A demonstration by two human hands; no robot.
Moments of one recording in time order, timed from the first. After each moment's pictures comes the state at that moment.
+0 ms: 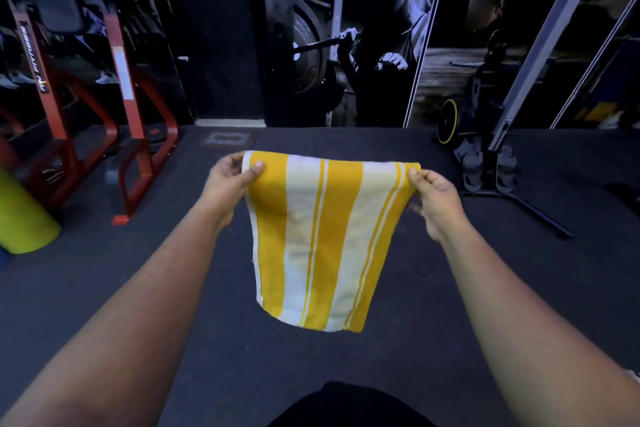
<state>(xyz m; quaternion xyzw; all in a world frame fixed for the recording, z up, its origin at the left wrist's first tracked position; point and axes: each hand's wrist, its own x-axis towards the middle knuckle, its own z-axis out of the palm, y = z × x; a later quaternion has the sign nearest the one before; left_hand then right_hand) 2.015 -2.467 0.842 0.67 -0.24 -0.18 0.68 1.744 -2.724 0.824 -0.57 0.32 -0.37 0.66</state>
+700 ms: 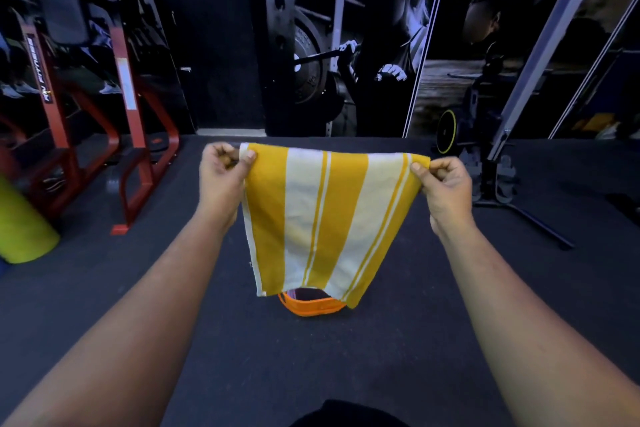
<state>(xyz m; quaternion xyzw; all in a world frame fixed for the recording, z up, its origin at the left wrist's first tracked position) 2.009 -2.467 0.867 0.60 -0.26 -0.06 0.75 1.744 -2.723 0.860 -0.57 0.22 -0.51 0.60</state>
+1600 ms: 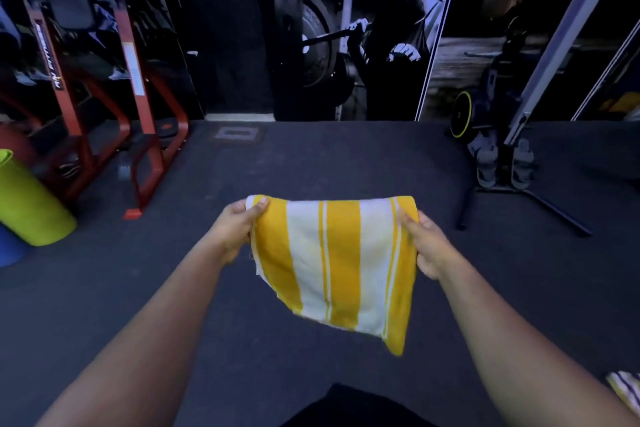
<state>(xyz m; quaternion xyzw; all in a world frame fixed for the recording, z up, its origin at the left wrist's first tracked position) 1.986 -2.443 0.795 0.69 -0.18 -0.33 0.62 1.732 -2.704 0.763 -0.54 0.31 -0.22 0.75</state>
